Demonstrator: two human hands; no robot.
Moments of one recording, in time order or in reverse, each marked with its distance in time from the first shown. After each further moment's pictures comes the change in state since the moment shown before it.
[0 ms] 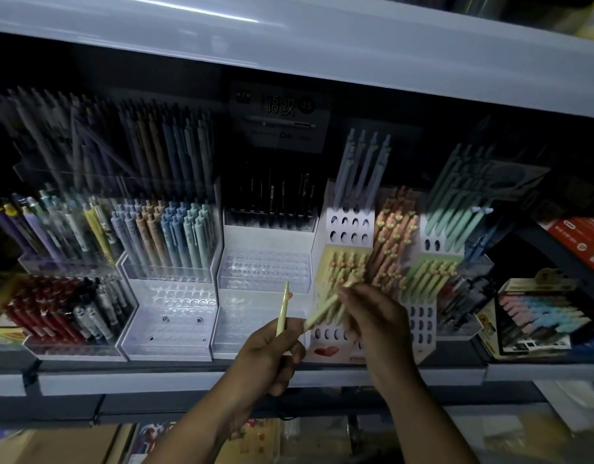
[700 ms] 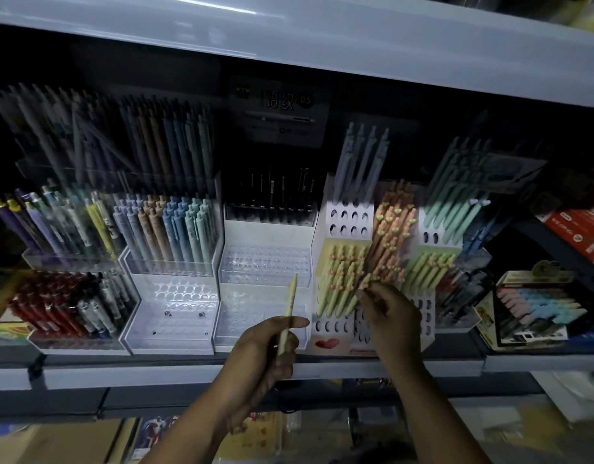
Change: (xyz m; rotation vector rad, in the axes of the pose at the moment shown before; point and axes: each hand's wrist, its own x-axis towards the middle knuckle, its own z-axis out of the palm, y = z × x) left_hand -0.006 0.000 0.000 -0.317 0.028 -0.072; right_hand 0.025 0.051 -0.041 -0.732 0.179 -0.329
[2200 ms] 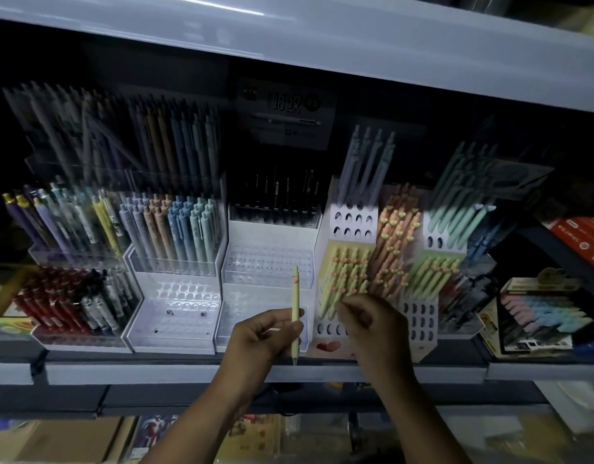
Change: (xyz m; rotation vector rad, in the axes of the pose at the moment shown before) left_hand 0.000 0.001 0.000 0.271 0.158 0.262; right_hand -0.019 -0.051 -0.003 0.011 -0.126 0.001
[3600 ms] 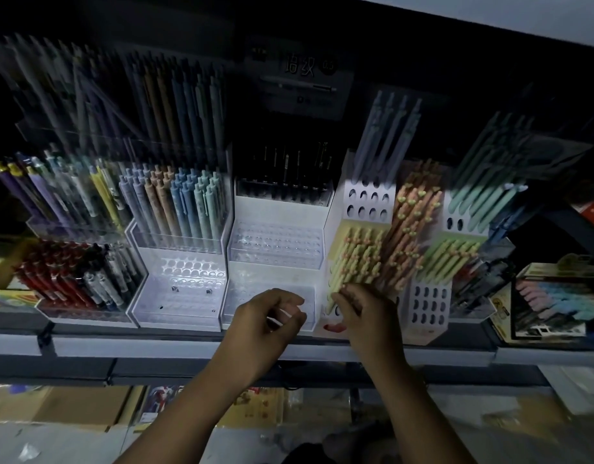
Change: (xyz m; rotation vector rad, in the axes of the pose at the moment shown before) left_hand 0.010 -0.013 -0.020 0.553 -0.007 0.250; right_hand 0.000 0.034 0.037 -0.093 -0.090 0.041
